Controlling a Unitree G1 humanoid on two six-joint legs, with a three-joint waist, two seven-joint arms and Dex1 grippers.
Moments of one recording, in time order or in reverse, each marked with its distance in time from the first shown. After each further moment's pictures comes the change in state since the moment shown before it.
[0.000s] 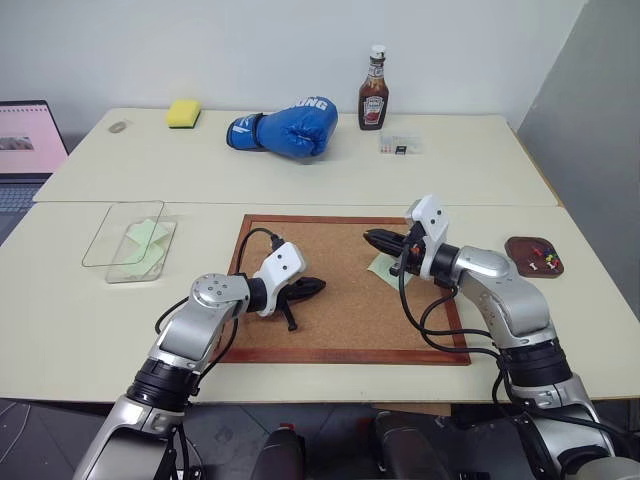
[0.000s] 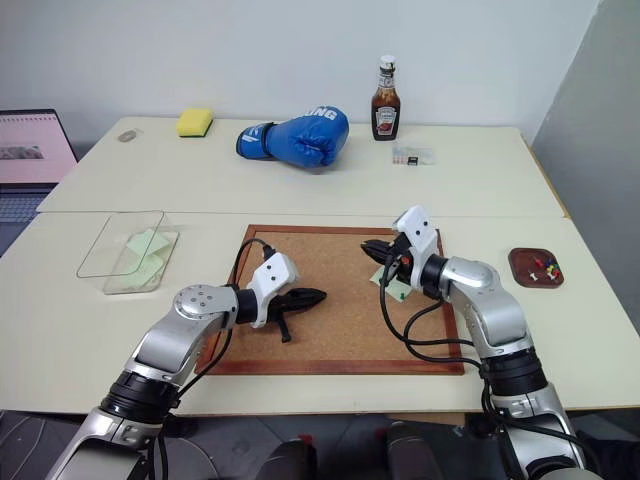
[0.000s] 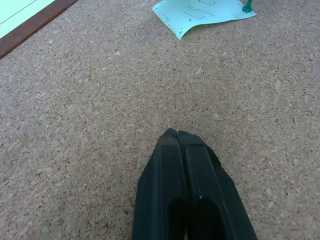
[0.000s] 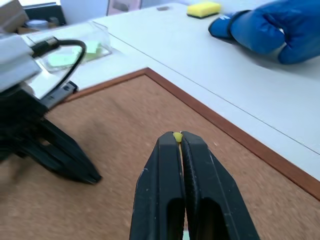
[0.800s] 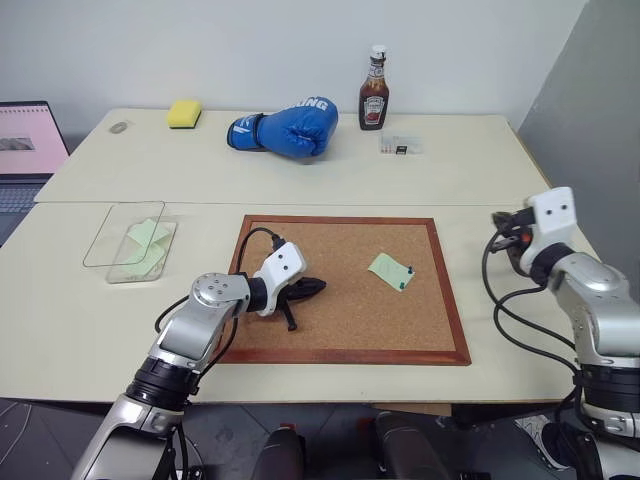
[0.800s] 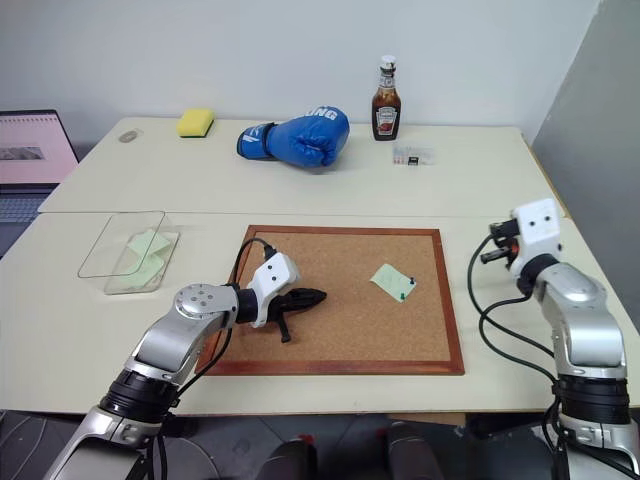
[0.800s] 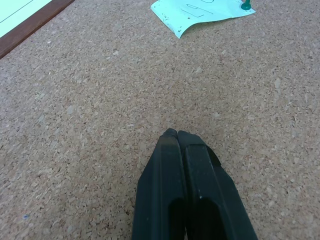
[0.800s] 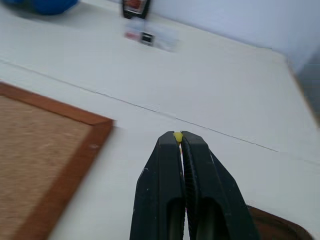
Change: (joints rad) left arm -0.010 0.007 -0.010 0.011 0.001 -0.005 -0.007; right arm 0.171 -0.217 -0.373 -0.041 -0.117 0.052 -0.355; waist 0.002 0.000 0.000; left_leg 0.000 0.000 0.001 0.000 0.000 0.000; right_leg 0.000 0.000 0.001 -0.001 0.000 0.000
